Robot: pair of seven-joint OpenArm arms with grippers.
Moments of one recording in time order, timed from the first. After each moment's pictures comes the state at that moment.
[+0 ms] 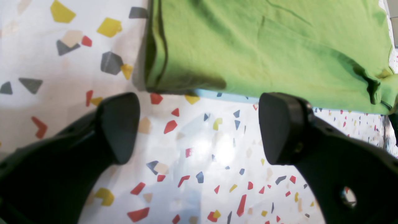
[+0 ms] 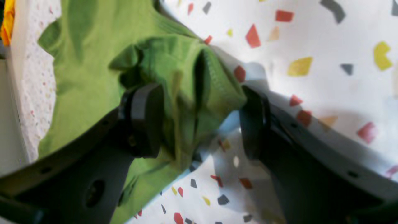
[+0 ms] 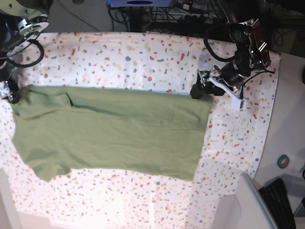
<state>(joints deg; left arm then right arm) 5.4 -2.5 -31.2 70.9 -25.2 -39.1 43.8 10.0 9.4 72.7 45.3 17.4 33.4 -36.5</state>
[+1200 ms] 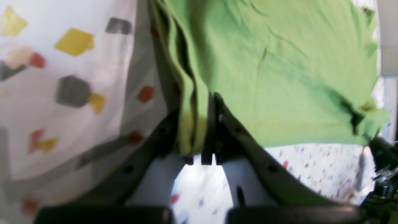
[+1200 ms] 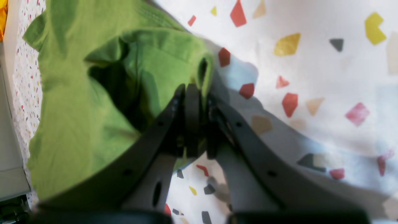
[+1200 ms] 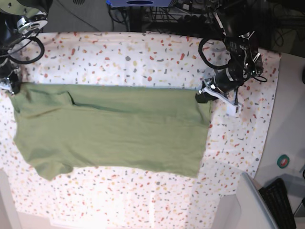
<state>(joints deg) 0.3 -2.5 -31.0 62.0 -25.2 -34.3 42.6 9.0 10.2 72.4 44.2 16.5 33.4 -37.8</state>
